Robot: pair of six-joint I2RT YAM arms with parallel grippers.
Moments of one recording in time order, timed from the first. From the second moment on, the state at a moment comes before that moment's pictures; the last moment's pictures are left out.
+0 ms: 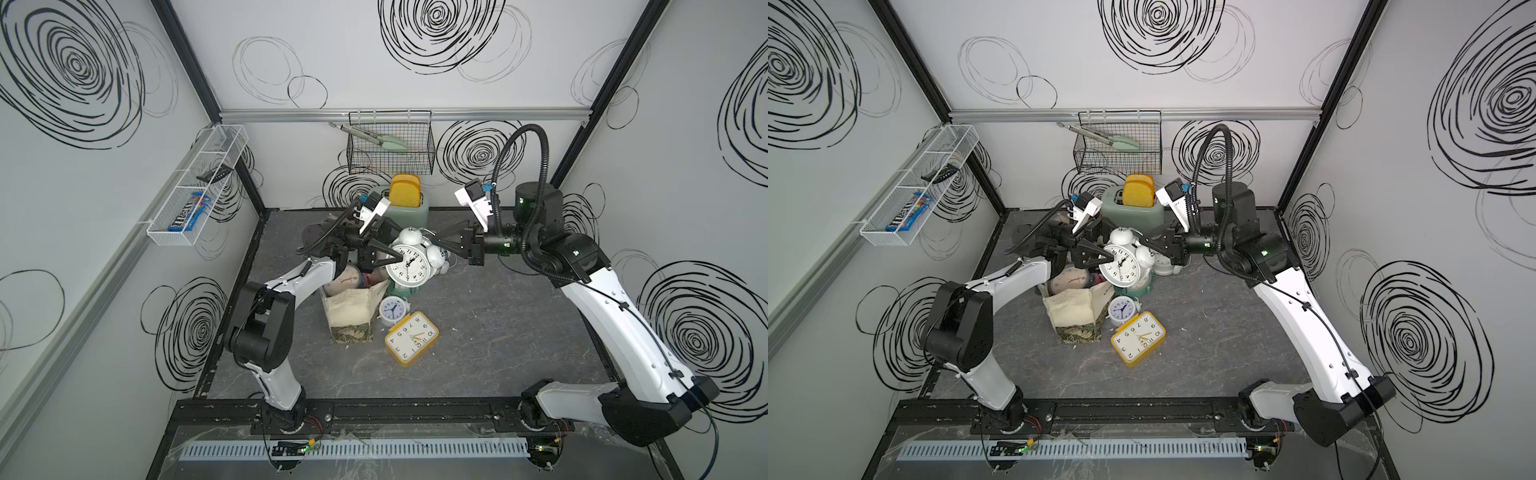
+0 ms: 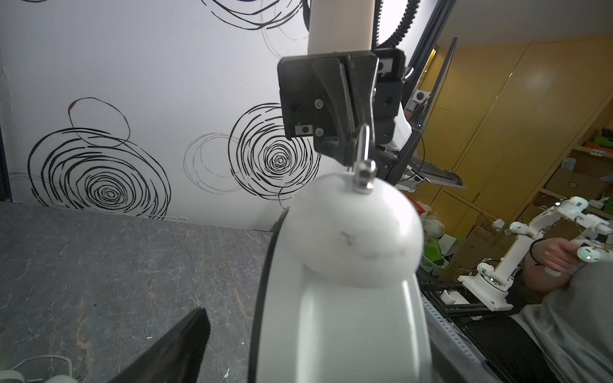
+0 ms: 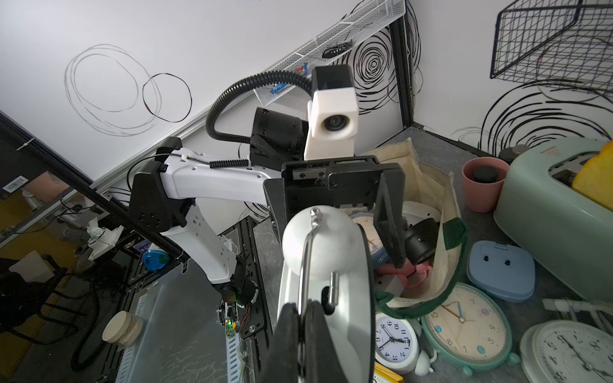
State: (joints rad) left arm -0.31 1.74 1.19 1.47 1.54 -1.26; right arm 0.49 1.29 1.62 -0.68 -0.83 0.14
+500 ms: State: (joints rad) left arm -0.32 1.74 1.19 1.49 1.55 -1.27; right arm 0.44 1.32 1.62 -0.62 -0.89 0.13
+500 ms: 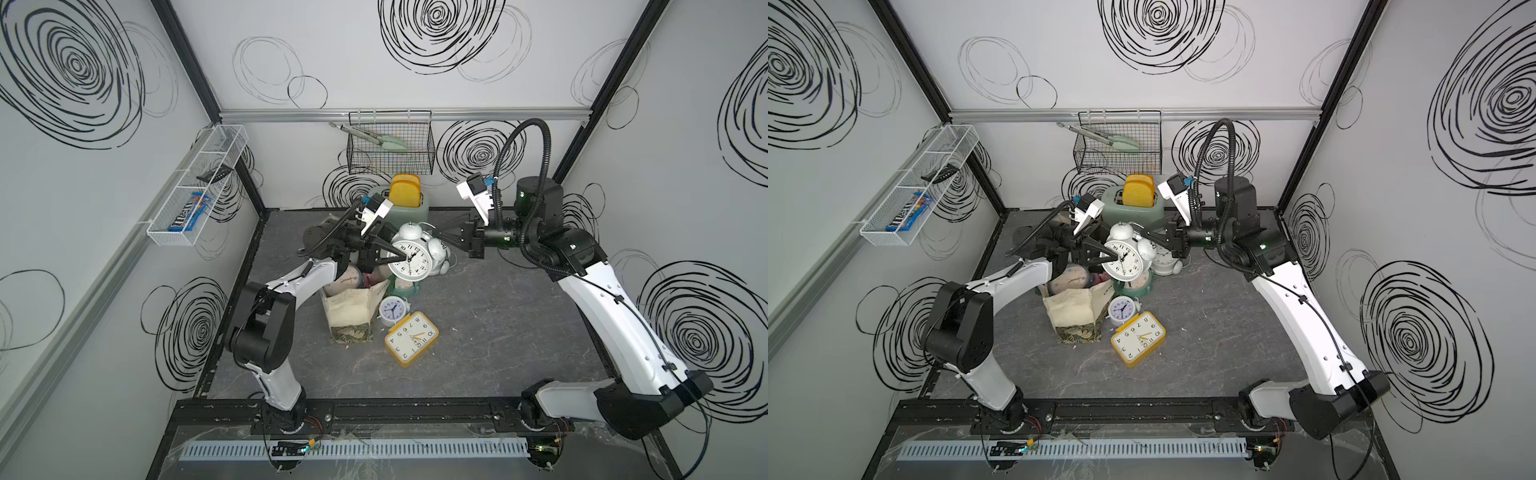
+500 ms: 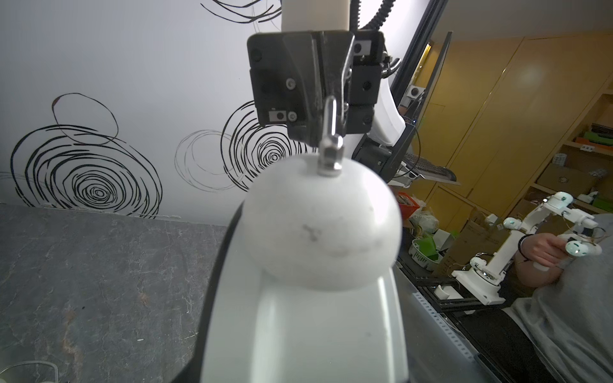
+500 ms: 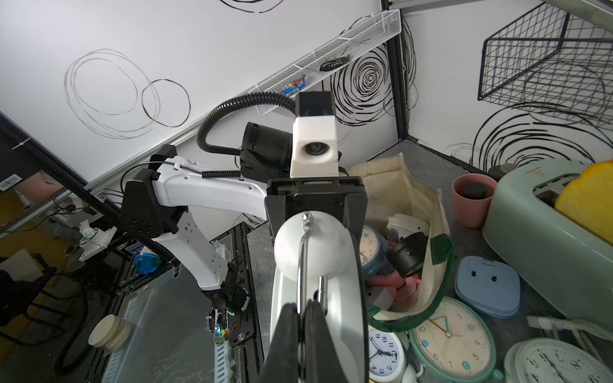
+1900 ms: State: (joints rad) left arm -0.17 1.42 1.32 0.04 0.84 -0.42; right arm 0.27 1.14 1.33 -0.36 -0.65 0.27
